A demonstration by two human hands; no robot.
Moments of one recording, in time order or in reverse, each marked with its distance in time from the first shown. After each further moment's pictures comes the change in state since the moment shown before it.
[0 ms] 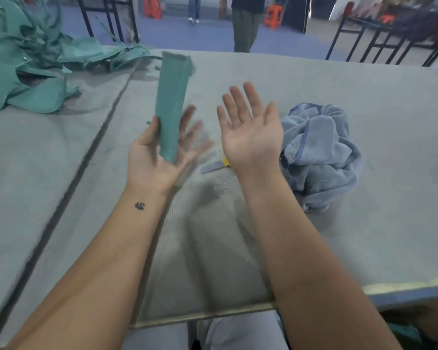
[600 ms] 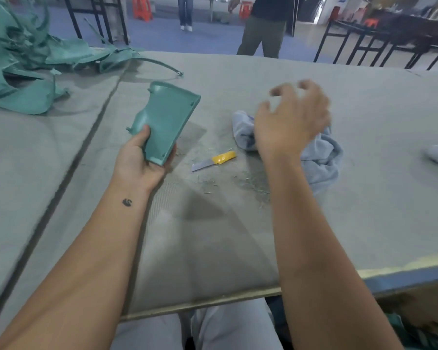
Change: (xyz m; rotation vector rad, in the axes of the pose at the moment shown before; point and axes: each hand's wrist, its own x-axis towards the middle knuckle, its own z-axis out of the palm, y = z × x) left_hand 0.002 0.008 -0.002 0.196 0.379 0.129; right_hand -0.010 -0.059 0.000 -2.074 0.665 -0.712
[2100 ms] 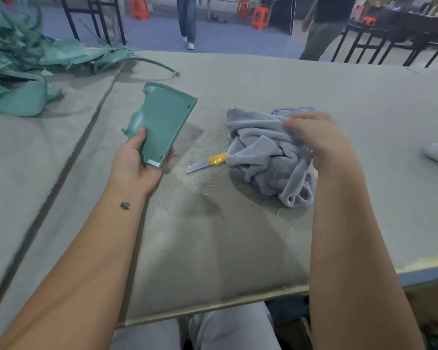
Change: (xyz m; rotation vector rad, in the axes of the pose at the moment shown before) left_hand 0.006 -0.006 -0.003 0.012 0.000 0.016; right_hand 0.037 0.073 -0.015 0.624 -0.584 0.311
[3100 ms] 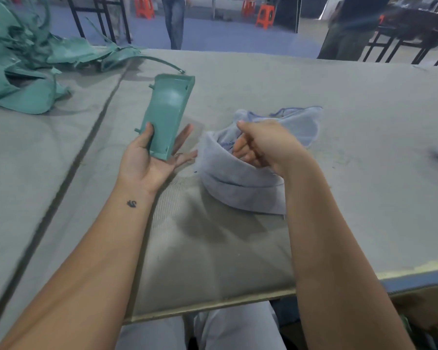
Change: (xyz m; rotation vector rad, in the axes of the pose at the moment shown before) left_hand 0.005 -0.002 -0.006 -0.115 -0.252 -0.133; right_hand -0.026 -0.019 0.070 0.021 -0.437 0.112
